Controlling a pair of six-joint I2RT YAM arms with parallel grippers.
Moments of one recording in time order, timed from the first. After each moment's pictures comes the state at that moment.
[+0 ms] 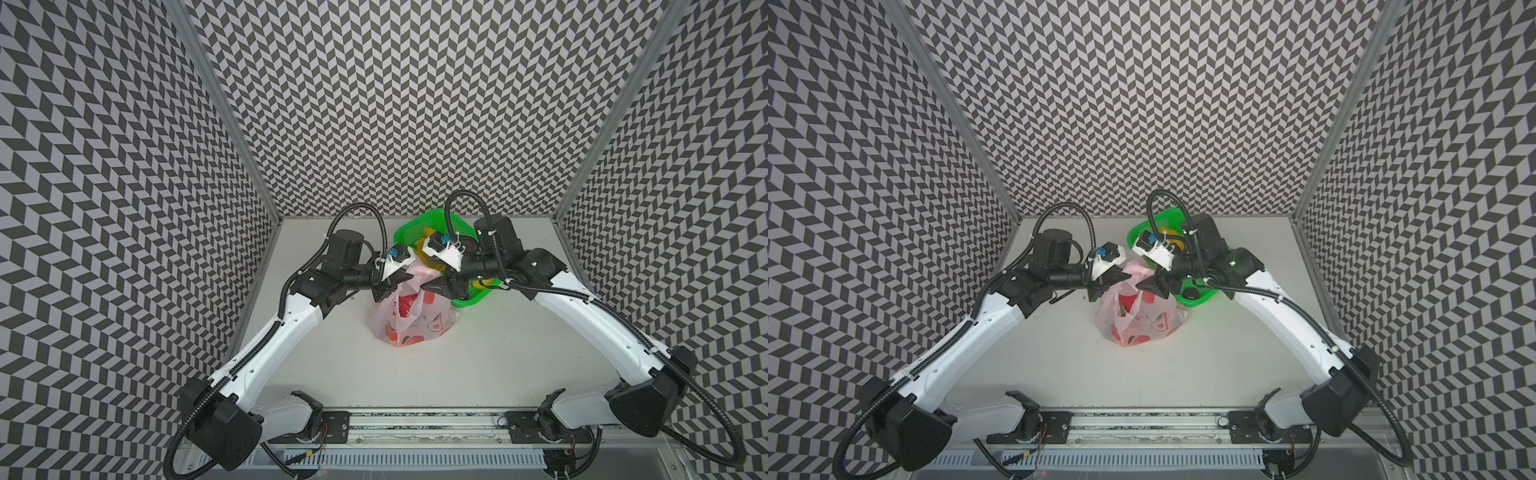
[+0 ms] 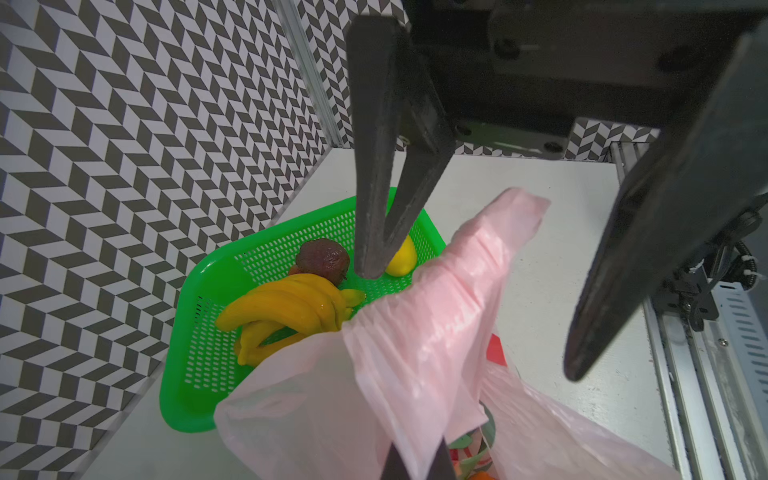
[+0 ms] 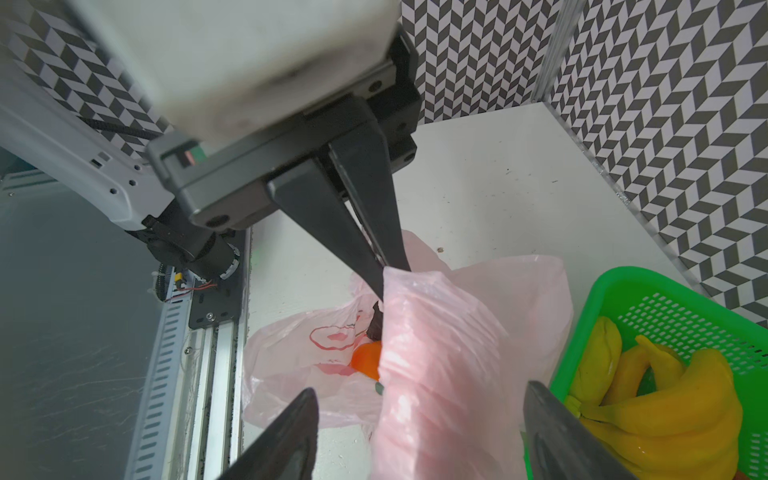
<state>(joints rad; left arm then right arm) -0.49 1.24 1.17 -0.48 0.65 0.54 0.64 1.43 1.47 -0.68 -0.57 -0.40</state>
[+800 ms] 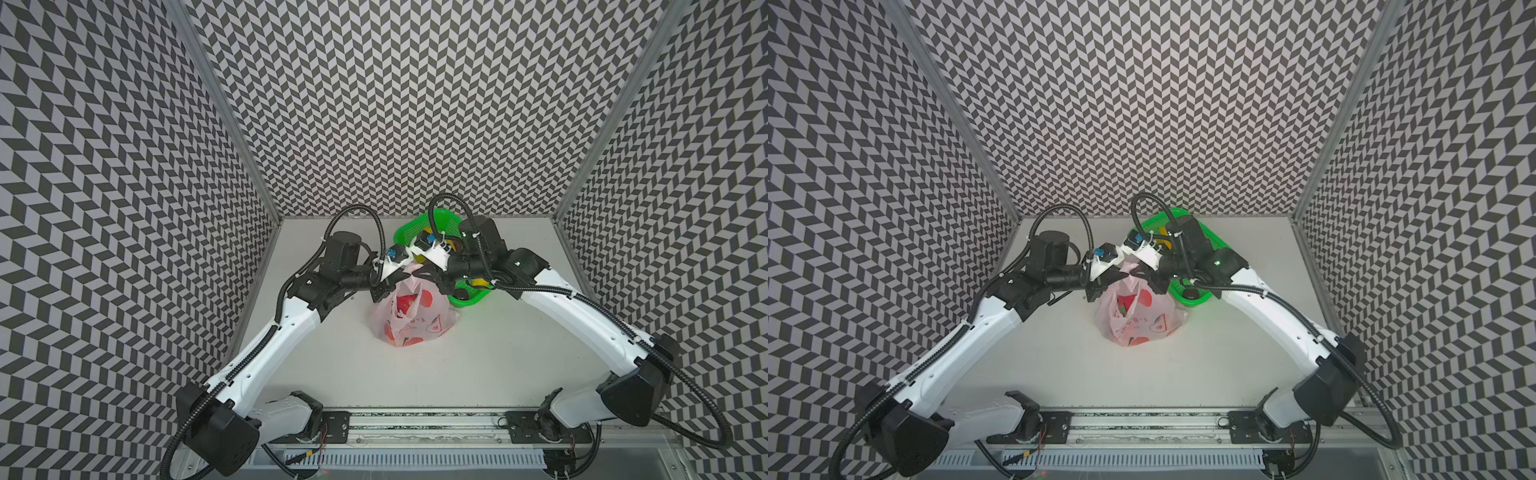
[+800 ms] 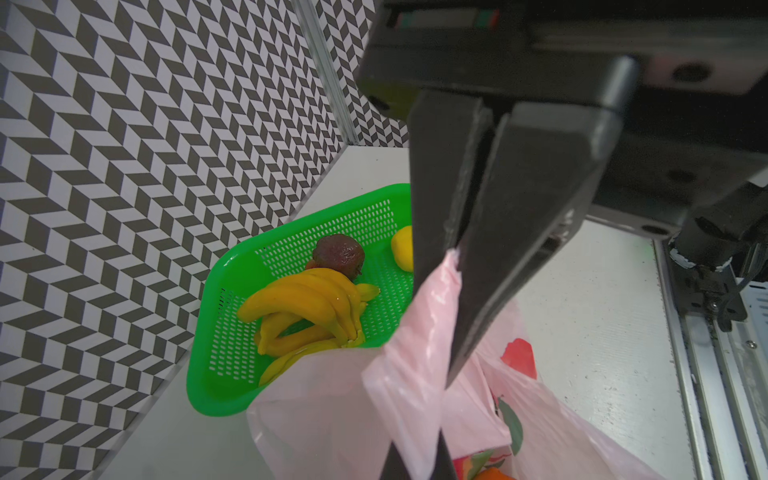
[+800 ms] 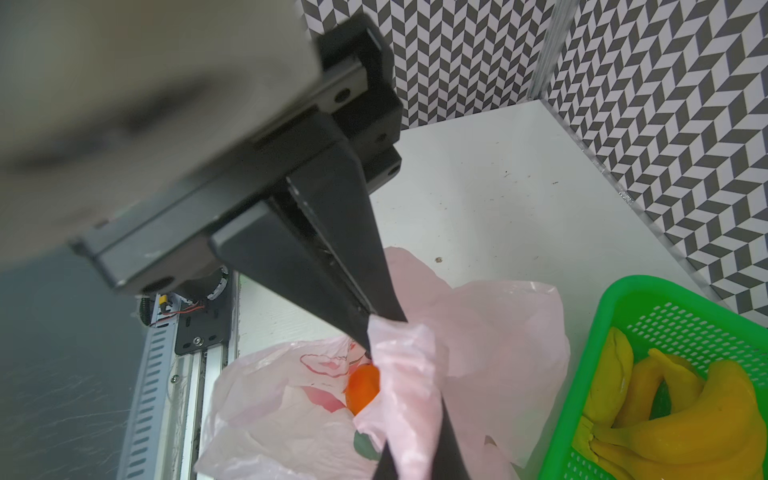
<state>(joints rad) -0.49 1.21 1.15 -0.46 0.60 0.53 0.70 1.48 1.48 -0.61 -0.50 -0.33</state>
